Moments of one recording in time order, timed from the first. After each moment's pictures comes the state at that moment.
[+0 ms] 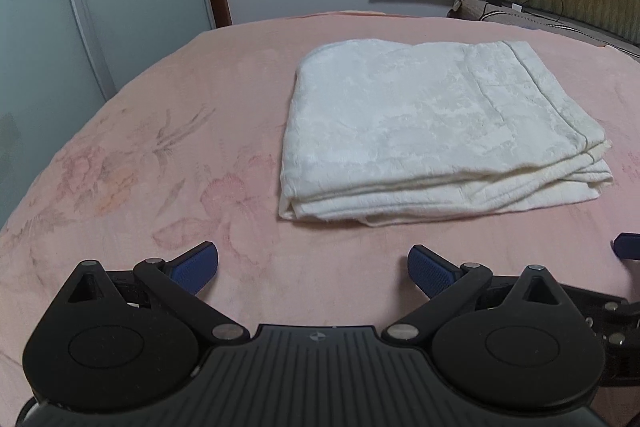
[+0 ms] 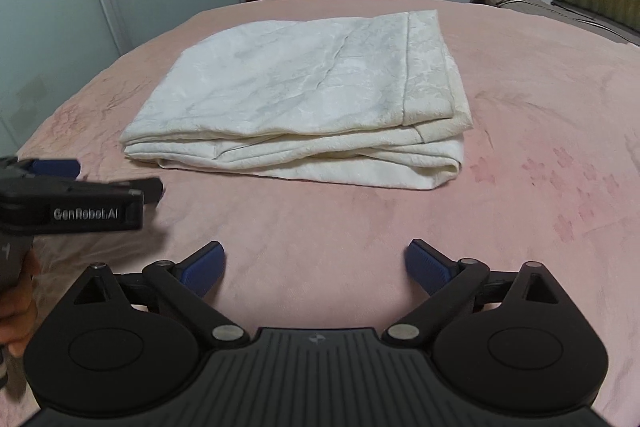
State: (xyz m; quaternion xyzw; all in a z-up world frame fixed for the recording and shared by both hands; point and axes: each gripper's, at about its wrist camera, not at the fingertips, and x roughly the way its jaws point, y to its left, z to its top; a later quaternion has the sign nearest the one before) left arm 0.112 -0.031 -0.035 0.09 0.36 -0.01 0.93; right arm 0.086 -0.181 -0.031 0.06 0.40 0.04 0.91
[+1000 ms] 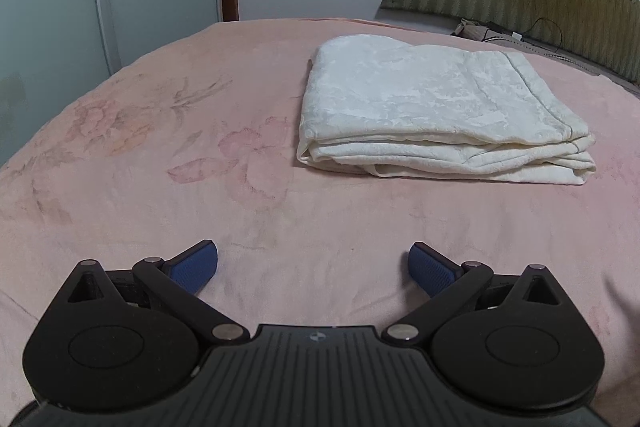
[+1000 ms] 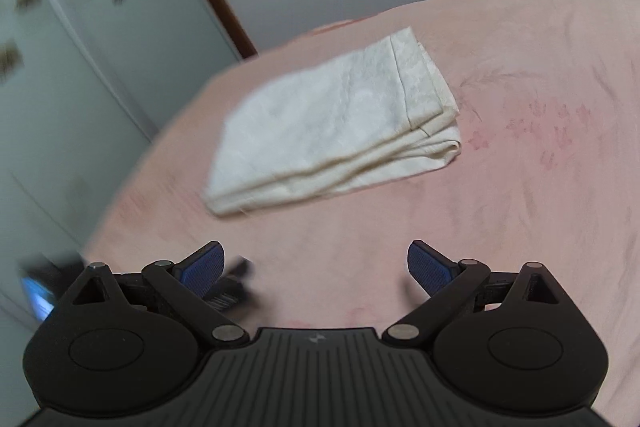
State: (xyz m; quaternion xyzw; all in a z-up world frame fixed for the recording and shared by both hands) left arm 0.073 -0.008 -0.053 0.04 0.33 -0.01 0.94; right arm 0.022 -0.187 0.032 0.25 0.35 0.05 0.90
